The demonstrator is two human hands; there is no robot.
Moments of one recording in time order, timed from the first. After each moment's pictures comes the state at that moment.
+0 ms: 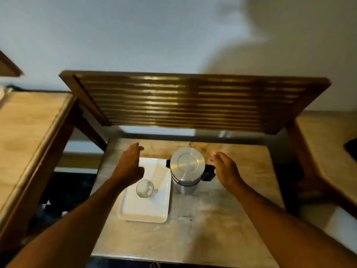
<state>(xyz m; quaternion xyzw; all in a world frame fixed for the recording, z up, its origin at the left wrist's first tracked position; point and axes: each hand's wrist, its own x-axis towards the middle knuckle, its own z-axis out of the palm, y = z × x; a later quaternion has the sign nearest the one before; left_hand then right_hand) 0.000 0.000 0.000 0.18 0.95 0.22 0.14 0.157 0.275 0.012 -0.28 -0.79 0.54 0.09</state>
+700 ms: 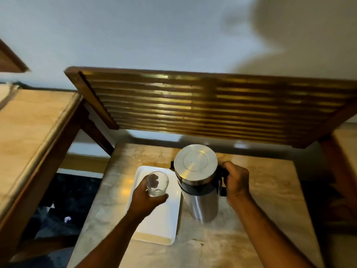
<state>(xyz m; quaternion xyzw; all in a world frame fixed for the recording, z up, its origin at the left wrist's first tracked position) 0.042 -0.002 -0.080 -0.01 0.83 0.53 0.19 0.104 0.259 -0.021 -0.35 -0.60 0.69 0.21</state>
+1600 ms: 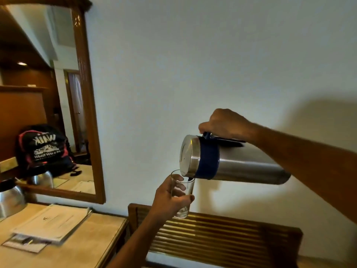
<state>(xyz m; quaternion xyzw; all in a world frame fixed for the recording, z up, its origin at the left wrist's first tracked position) 0.077 0.000 0.436 0.28 0.72 0.64 0.02 0.108 0.194 0.658 -0.02 -0.96 0.16 0.21</state>
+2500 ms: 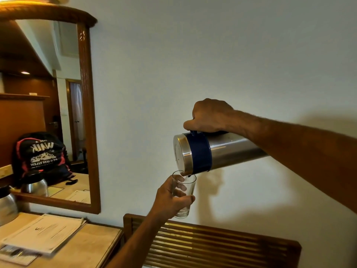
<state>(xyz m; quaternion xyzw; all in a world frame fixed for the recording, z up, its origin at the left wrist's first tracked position) 0.068 0.021 0.455 0.31 0.72 0.62 -0.04 0.108 0.167 0.709 0.06 -0.96 -0.05 0.28</state>
